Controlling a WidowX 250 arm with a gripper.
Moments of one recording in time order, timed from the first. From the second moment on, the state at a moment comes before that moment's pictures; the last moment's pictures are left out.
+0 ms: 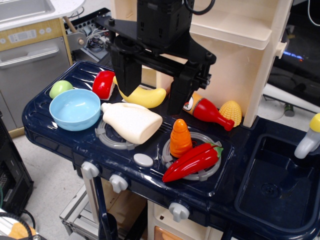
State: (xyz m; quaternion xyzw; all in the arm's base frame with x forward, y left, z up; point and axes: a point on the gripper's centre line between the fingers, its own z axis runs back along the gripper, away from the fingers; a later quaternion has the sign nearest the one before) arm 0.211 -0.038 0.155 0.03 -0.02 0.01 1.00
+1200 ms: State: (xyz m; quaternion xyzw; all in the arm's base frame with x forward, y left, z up) arm 0.256 -0.049 0.066 -0.02 -0.07 0.00 1.00
